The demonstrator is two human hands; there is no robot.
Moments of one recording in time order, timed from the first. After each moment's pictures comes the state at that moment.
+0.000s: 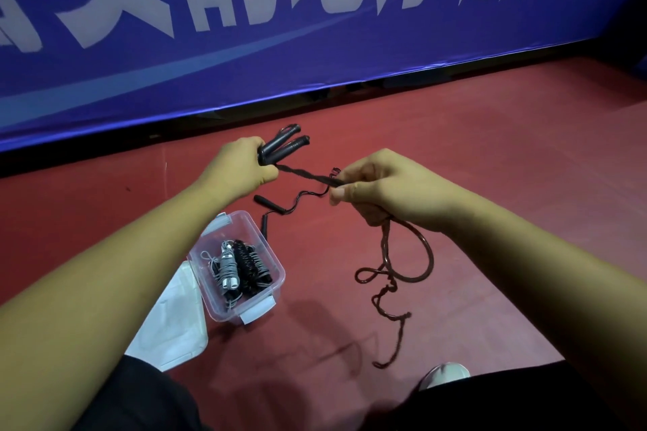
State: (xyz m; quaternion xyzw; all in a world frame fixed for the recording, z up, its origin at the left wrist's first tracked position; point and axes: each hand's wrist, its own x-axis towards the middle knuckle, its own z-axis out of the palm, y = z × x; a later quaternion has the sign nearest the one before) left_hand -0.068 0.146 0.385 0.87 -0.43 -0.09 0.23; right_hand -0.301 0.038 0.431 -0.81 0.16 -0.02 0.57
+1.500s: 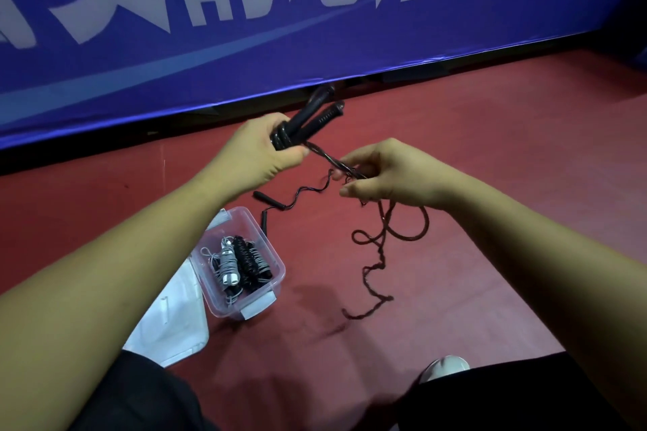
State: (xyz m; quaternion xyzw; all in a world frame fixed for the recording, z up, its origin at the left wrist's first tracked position) left_hand -0.103 0.148 0.409 0.74 -0.48 -0.18 0.44; right_hand -0.293 0.010 0.417 -0.88 0.17 -0.04 0.44
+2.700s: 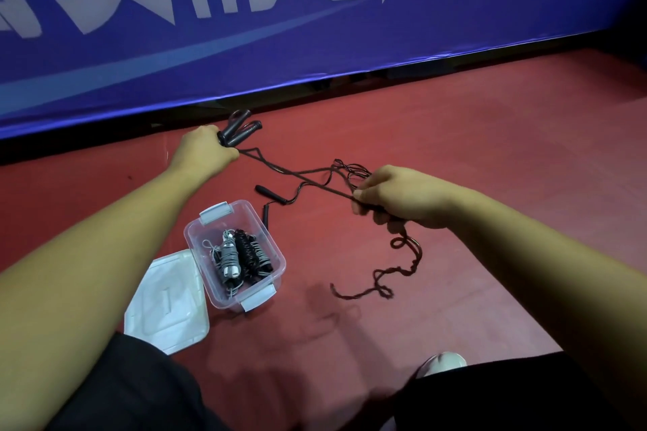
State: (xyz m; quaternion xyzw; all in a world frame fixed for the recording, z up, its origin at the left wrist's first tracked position) left_hand -0.007 0.158 0.356 0.92 -0.31 -0.07 0.25; right_hand -0.303 0.027 0.406 -0.81 0.30 0.08 0.50
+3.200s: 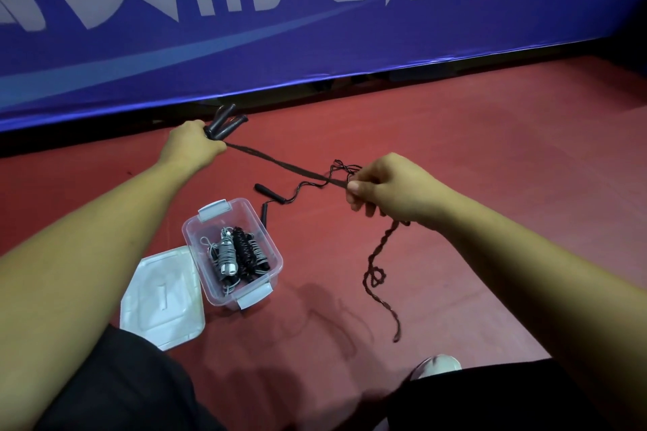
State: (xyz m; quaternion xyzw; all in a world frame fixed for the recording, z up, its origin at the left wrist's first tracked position) left_hand 0.008 0.165 0.354 0.93 -0.27 -0.05 0.26; right_hand -0.304 0.033 0.413 -0.89 0.26 -0.02 0.37
